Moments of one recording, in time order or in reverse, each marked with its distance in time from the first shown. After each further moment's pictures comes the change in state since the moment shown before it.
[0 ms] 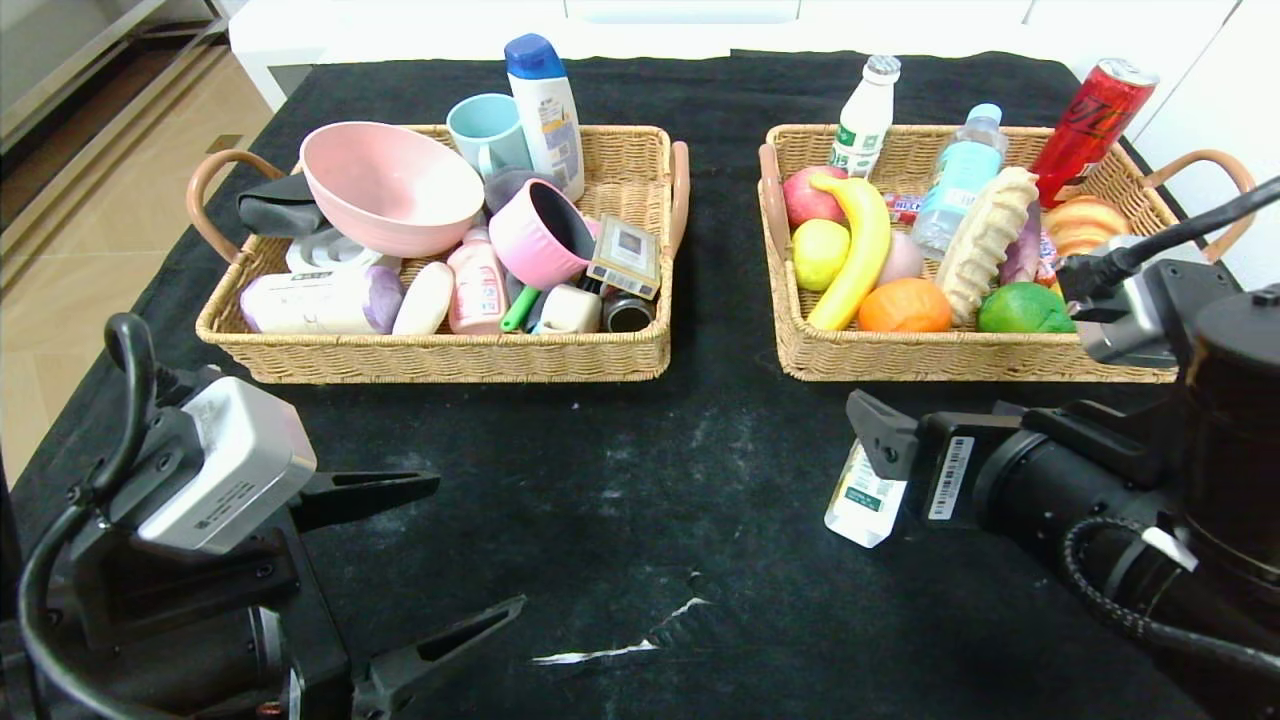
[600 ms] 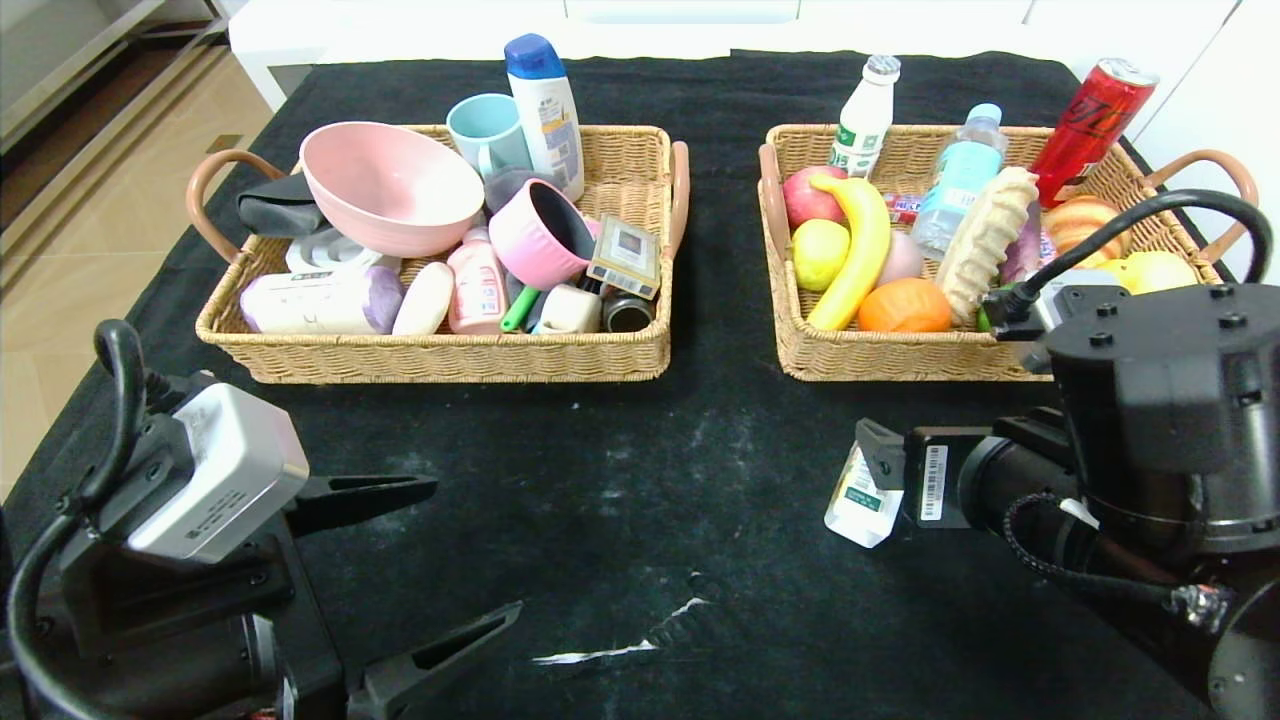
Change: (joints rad) left arm -0.002 -0.013 0.009 0.000 -0.003 0.004; right arm -0.099 0.054 -0.083 0.220 0.047 0.014
